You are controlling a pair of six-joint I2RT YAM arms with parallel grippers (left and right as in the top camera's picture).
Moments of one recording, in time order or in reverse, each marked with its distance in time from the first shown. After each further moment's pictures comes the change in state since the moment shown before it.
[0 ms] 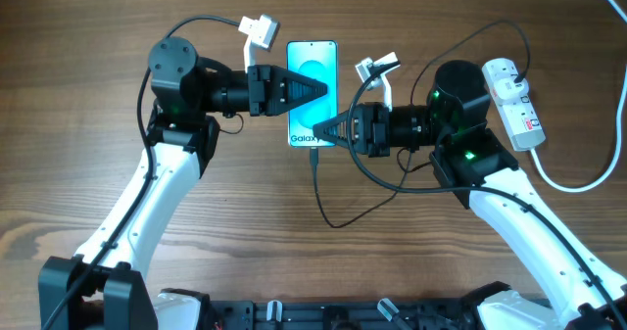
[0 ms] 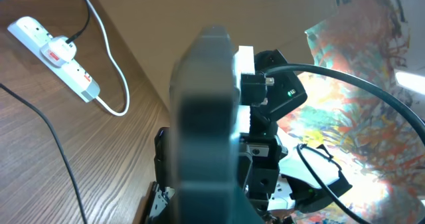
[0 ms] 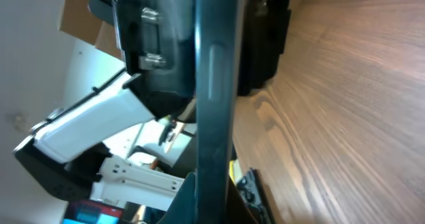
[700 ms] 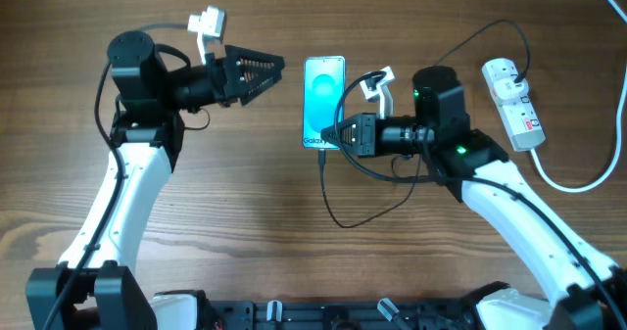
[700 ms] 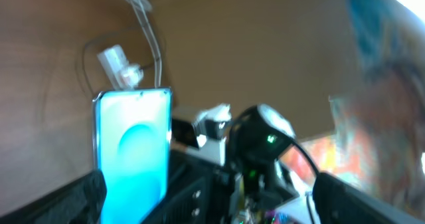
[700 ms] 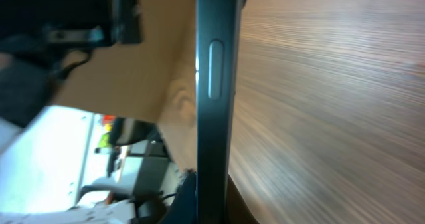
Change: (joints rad) left arm 0.191 -0.008 0.010 -0.313 -0.061 0.136; right arm 0.003 0.076 0.000 -0.370 0.294 -0.222
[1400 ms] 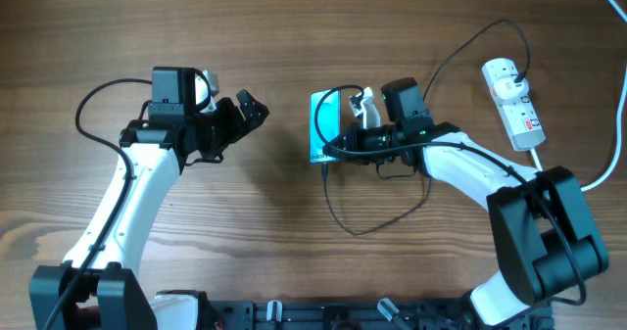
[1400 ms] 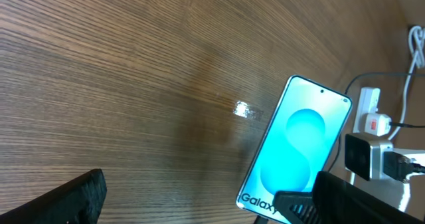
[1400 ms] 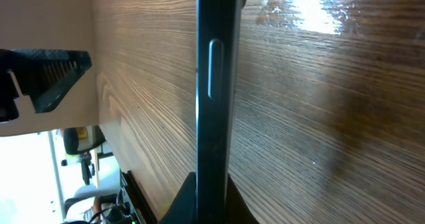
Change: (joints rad) left arm -0.060 -0.002 -0.007 -0.806 -0.867 0.422; right arm 0.000 0.352 0.000 0.035 0.080 -0.061
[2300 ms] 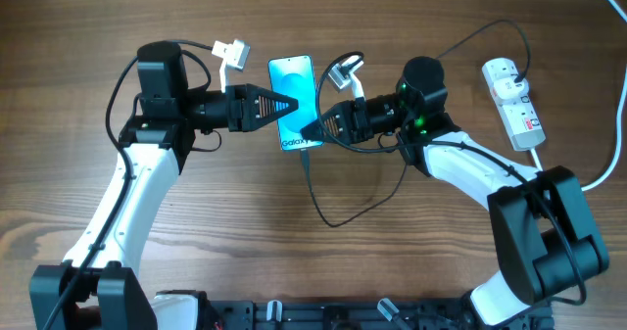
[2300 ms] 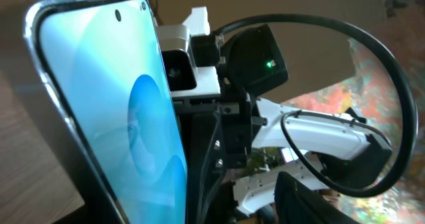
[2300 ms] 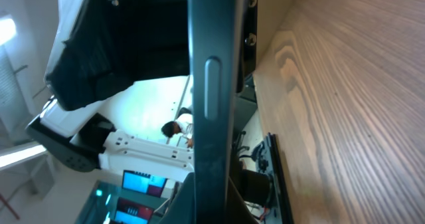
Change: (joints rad) left arm 0.005 0.001 -0.006 0.494 0.961 0.044; right arm -0.004 0.003 0.002 0.932 -0.641 0.608
